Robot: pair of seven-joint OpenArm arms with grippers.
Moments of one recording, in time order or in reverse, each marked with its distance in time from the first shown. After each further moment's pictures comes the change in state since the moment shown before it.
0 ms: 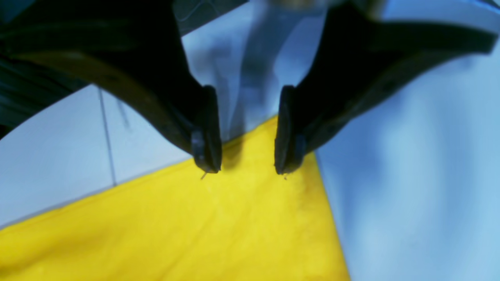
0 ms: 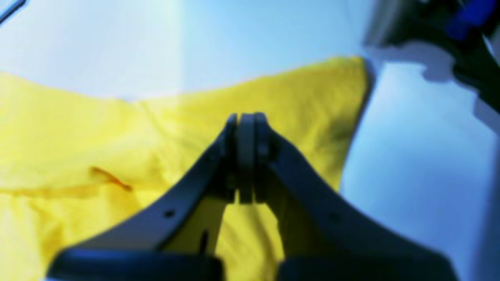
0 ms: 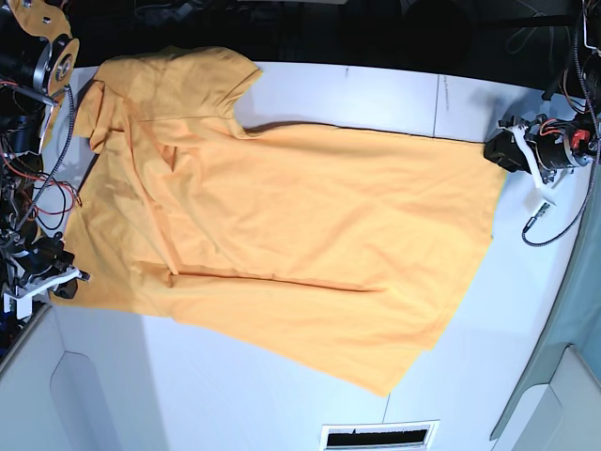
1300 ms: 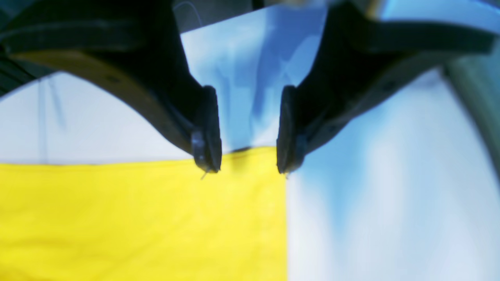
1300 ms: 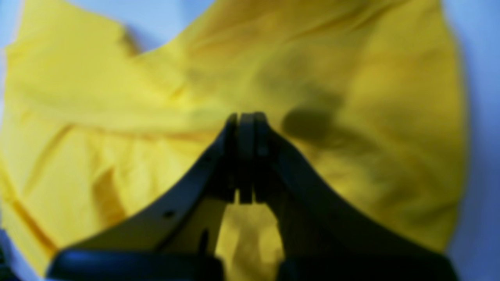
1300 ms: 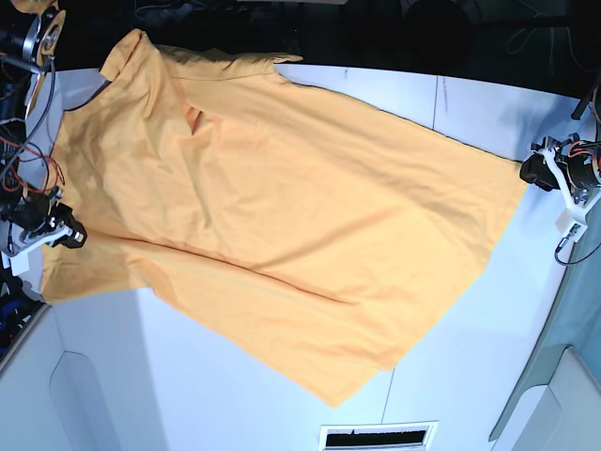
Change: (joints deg) left arm -2.0 -6.0 0.2 -0.2 -4.2 3.7 0.3; right arm -9.0 3.7 0.9 5.5 20.4 3.4 -20.2
